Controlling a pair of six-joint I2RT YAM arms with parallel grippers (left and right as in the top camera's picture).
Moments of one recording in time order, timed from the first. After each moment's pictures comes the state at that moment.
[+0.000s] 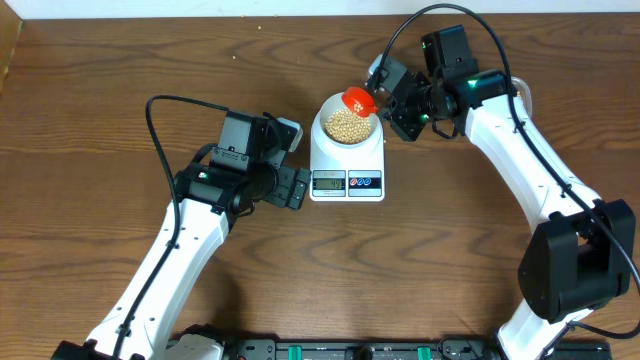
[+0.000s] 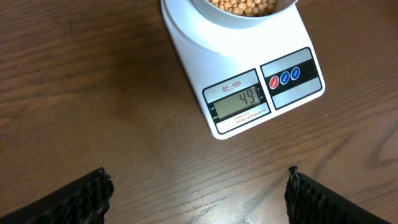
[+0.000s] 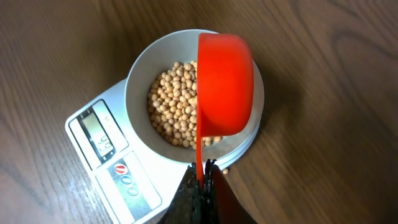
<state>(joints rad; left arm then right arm) -0.31 1.34 1.03 -0.73 0.18 0.06 0.31 1.86 1.55 -0.72 -0.43 -0.59</state>
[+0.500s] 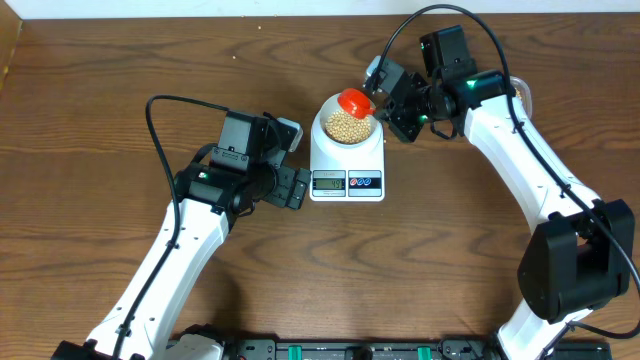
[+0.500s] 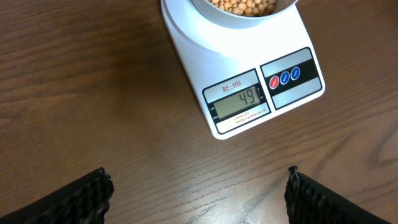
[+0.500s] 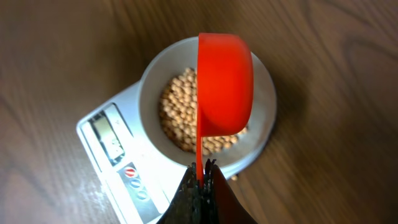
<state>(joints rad) -0.31 1.34 1.03 -0.73 0.18 0.06 0.31 1.86 1.55 -0.72 -0.48 -0.57</state>
